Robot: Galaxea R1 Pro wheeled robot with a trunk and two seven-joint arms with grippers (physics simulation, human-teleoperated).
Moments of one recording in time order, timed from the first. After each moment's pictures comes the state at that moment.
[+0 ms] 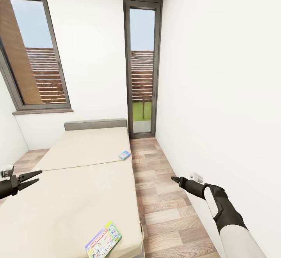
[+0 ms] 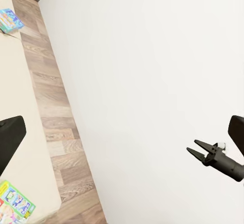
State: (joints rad) left arm -0.52 0.62 0.48 -0.78 0.25 0.85 -1.30; right arm -0.60 0.01 -0.32 -0.83 -0.17 0.65 0.40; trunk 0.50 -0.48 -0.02
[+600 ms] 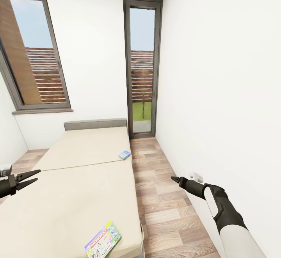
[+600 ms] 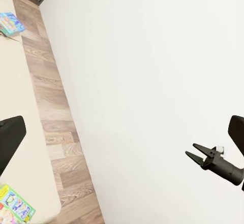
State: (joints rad) left arm -0.52 0.62 0.49 -0.78 0.26 0.86 -1.30; right arm -0.60 0.01 -0.32 -0.83 -0.17 0.65 0.40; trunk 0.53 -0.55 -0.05
